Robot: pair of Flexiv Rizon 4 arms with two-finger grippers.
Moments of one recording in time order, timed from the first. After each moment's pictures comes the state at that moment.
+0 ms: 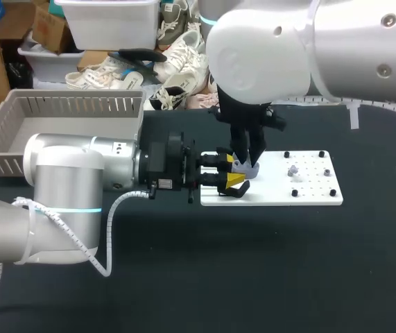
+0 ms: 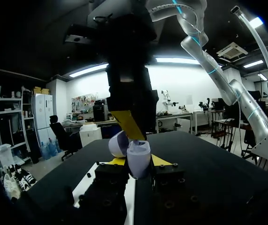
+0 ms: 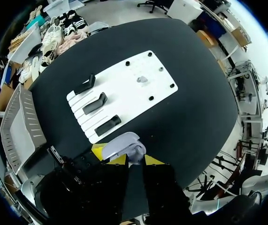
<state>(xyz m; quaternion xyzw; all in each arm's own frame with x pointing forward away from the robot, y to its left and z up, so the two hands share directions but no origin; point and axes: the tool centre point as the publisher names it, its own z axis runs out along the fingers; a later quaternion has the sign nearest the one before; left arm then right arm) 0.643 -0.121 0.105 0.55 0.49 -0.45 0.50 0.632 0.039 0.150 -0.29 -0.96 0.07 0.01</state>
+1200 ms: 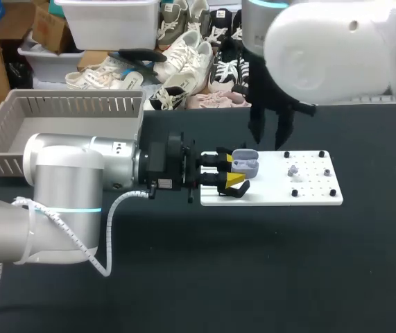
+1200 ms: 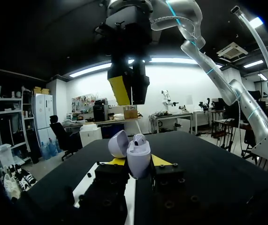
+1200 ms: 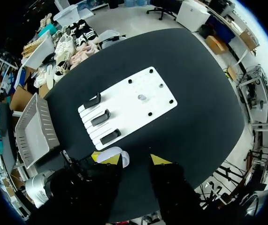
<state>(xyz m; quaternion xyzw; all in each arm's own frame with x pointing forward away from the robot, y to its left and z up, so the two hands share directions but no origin) 0.643 -0.121 0.105 0.55 0.49 -0.45 0.50 0.643 0.001 0.188 -0.26 -0.96 0.01 -0.04</state>
